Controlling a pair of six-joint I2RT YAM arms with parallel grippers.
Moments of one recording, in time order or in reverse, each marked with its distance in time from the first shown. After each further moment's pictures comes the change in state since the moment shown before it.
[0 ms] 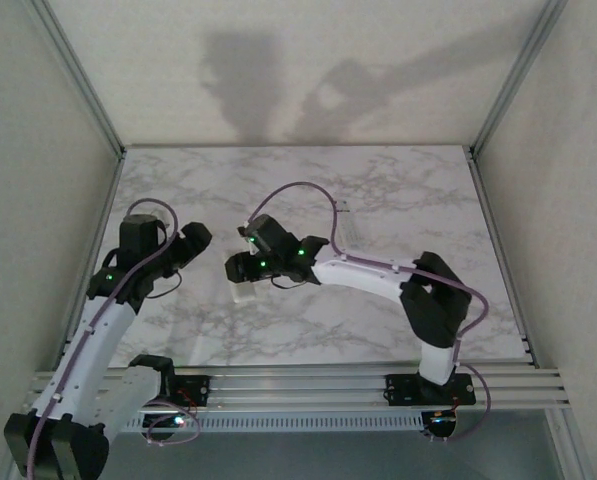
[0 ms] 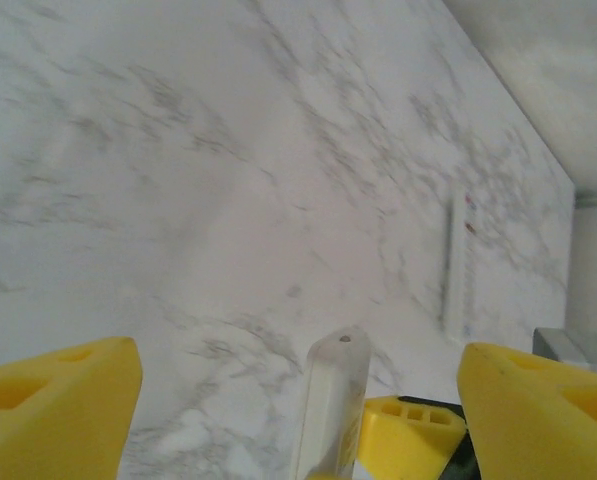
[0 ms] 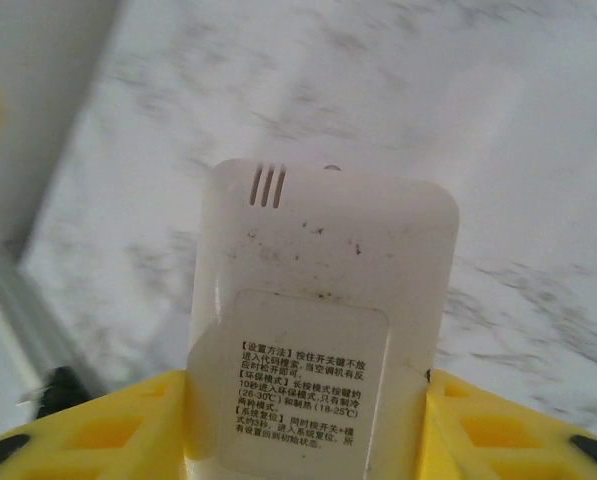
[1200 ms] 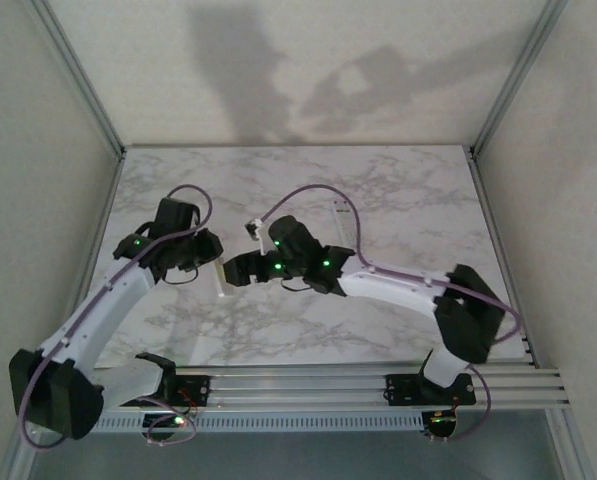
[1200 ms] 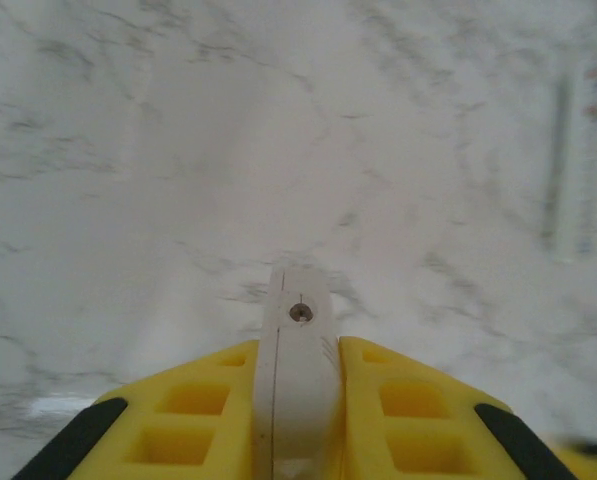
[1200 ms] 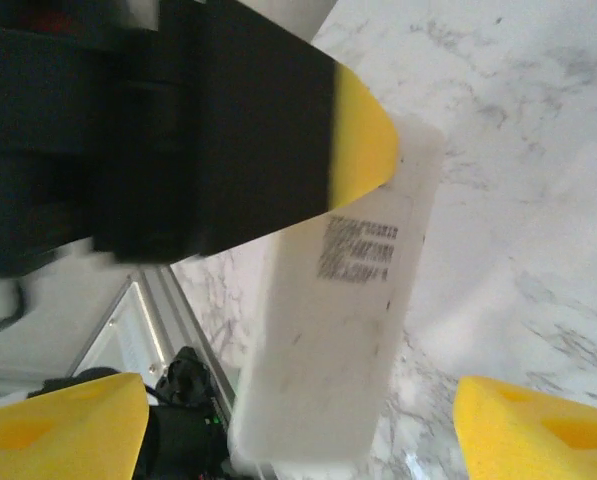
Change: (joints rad) left arm -0.165 0.282 0.185 -0.196 -0.134 0.135; right arm -0.010 -0.214 -0.193 0.204 -0.088 -0.015
